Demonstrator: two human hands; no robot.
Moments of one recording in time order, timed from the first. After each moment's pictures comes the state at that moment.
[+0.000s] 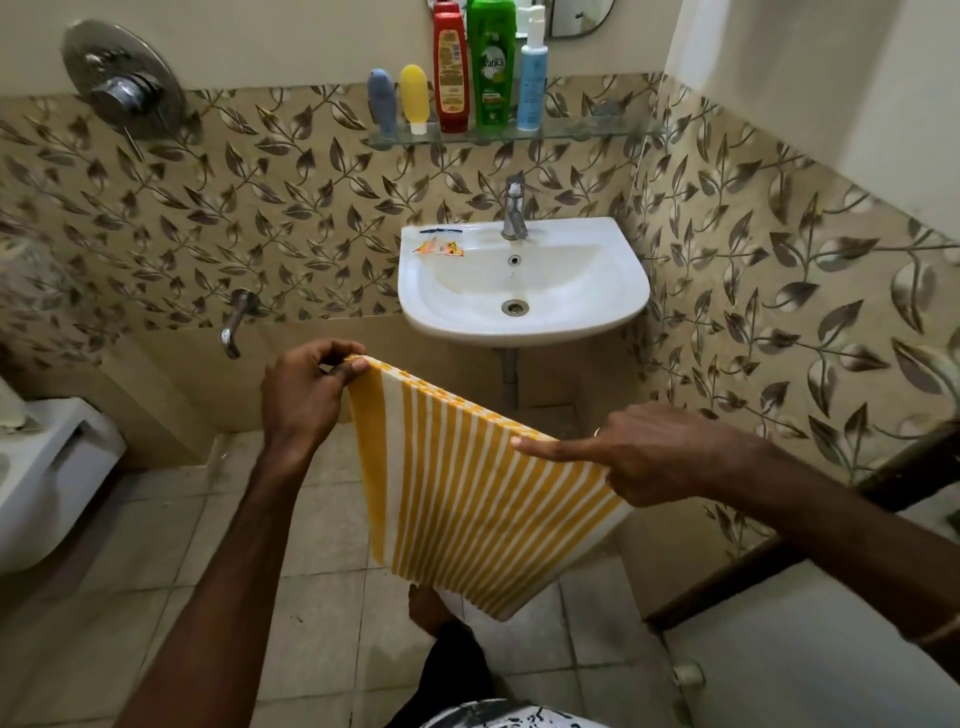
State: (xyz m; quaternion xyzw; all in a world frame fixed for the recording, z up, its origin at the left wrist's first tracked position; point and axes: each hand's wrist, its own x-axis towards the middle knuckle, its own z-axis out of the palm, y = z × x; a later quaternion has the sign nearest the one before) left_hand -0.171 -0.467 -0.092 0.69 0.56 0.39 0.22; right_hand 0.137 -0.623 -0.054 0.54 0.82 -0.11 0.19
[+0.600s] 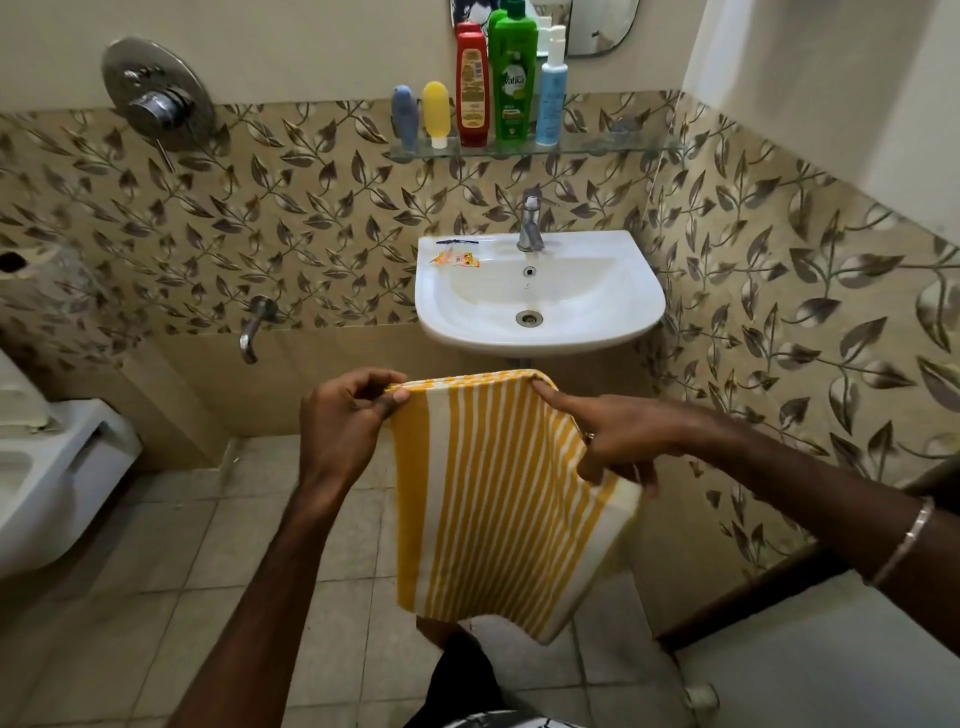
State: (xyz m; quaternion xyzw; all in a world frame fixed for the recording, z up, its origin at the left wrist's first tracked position) left_hand -0.165 -0.504 -0.092 0.70 0.52 0.41 0.28; right_hand 0.122 -0.575 -0.052 0.64 0.65 -0.41 0.03
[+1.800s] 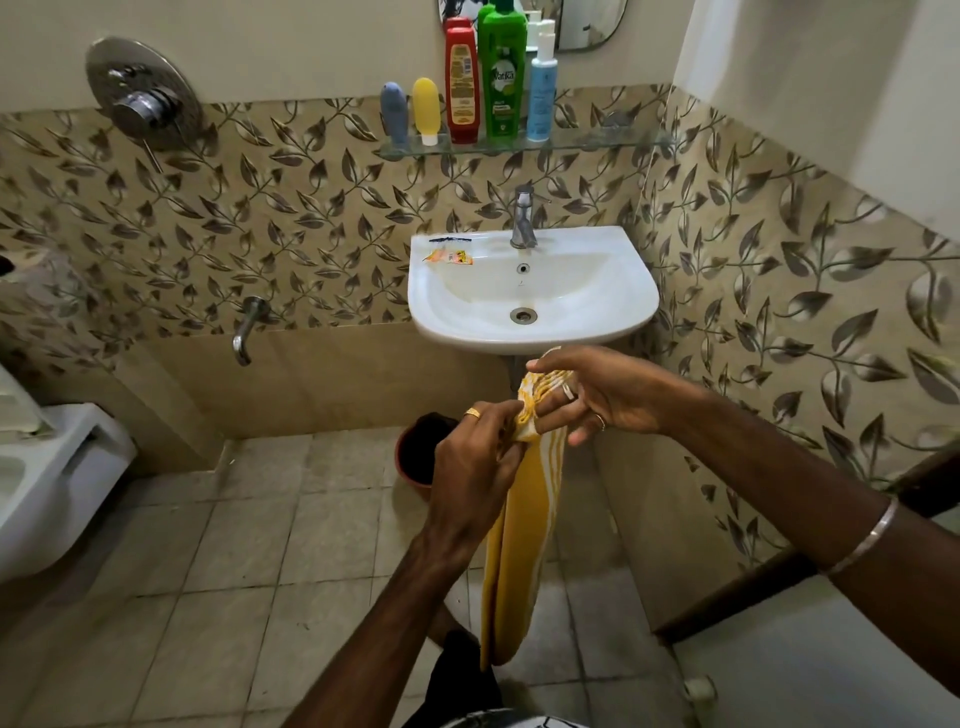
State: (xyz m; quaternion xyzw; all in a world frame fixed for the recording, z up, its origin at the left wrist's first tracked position) left_hand -0.068 -0.562 -0.133 0.81 0.37 0.42 0.18; right_hand 0.121 -0.555 -0.043 0.58 0.36 -0.67 -0.30
